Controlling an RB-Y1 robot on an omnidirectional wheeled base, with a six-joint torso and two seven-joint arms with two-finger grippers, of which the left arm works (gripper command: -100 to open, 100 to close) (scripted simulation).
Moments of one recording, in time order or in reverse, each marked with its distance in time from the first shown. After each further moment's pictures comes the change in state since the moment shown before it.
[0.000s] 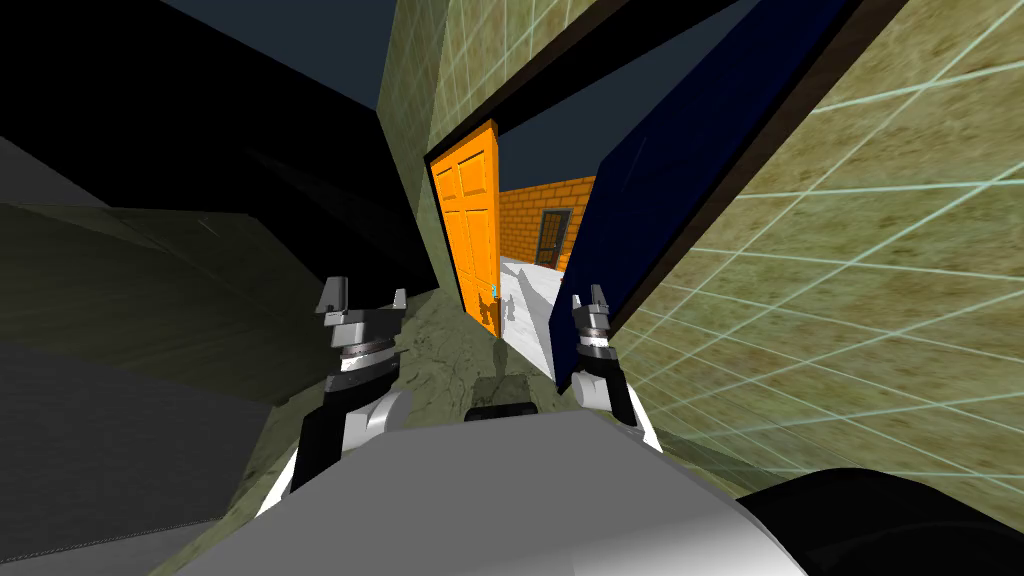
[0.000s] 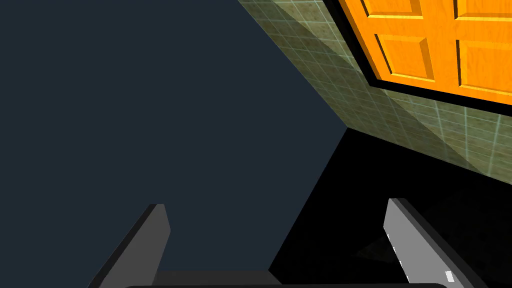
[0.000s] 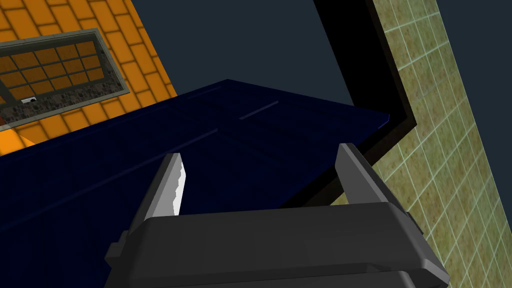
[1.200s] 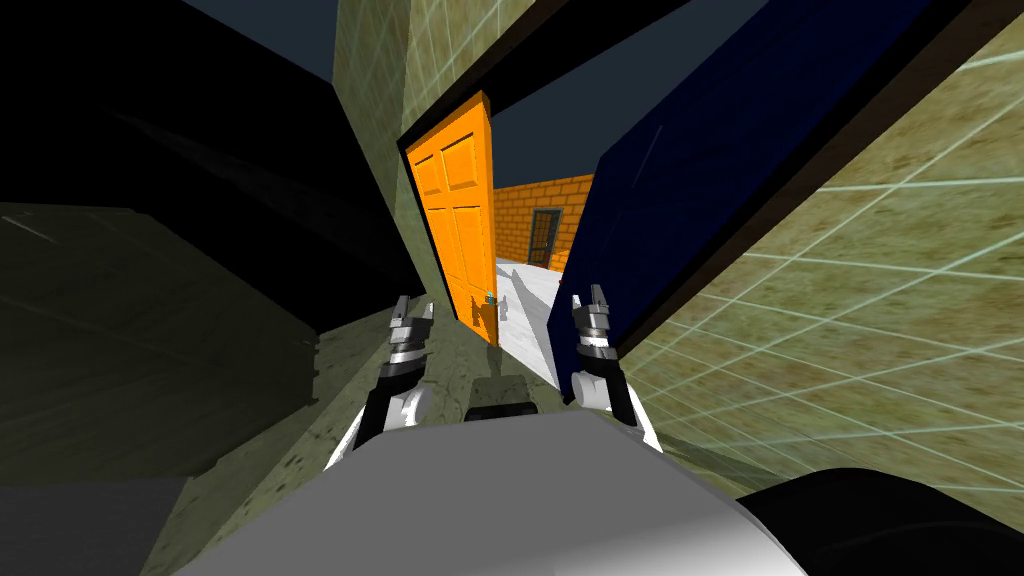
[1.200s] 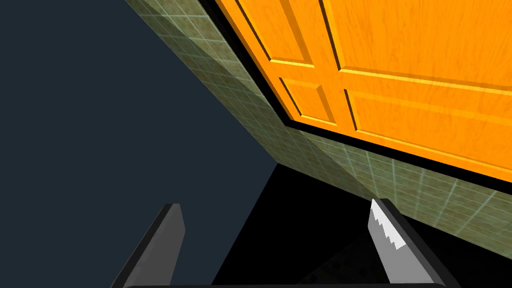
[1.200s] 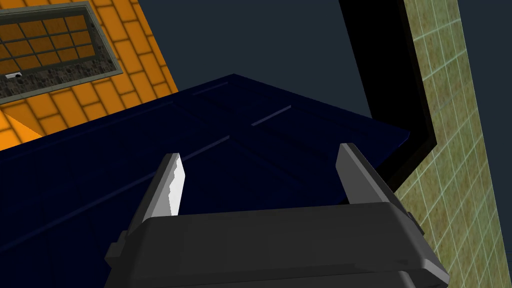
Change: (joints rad) arm -0.068 0.031 -0.067 0.270 -0.023 -0.047 0.006
